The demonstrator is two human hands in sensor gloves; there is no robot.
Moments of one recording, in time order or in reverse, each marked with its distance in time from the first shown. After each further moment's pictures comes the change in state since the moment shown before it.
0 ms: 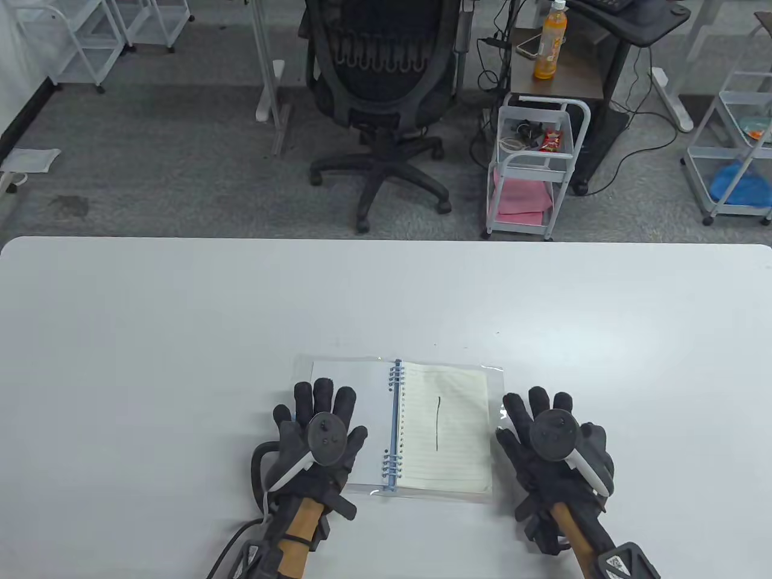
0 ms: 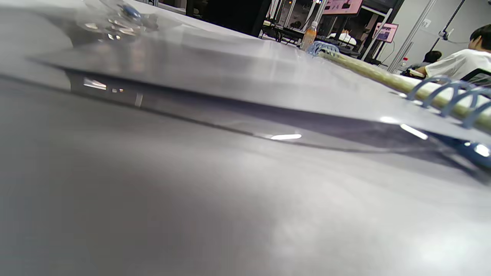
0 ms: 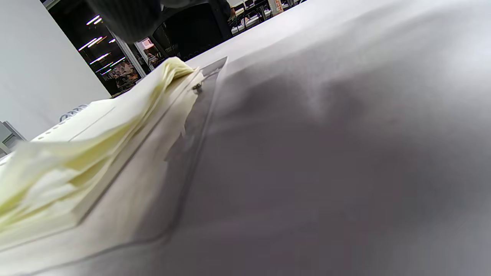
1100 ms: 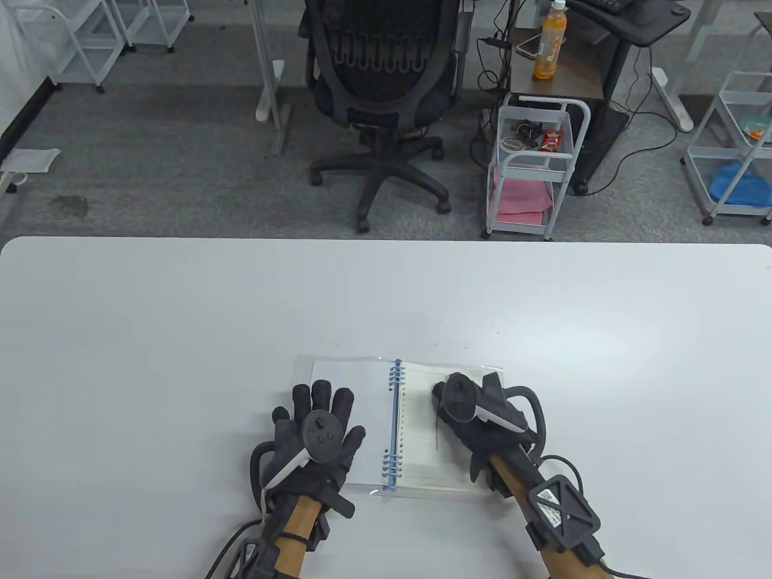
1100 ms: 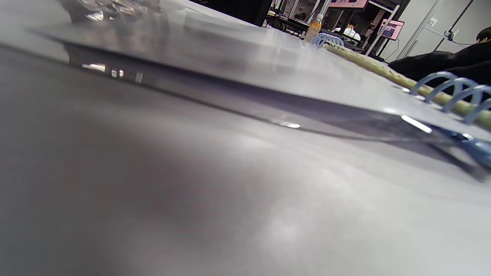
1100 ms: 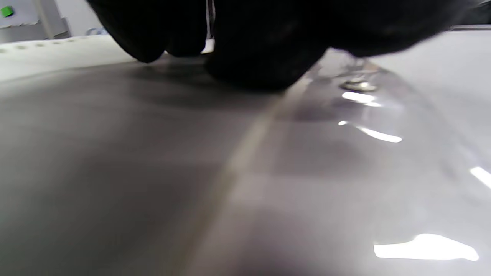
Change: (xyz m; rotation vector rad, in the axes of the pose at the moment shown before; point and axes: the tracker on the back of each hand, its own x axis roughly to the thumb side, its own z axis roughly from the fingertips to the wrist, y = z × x) left_hand -0.004 -0.004 -0.004 -0.051 0.002 0.039; right_hand 0.092 0.019 -0.072 -0.009 -0.175 0.417
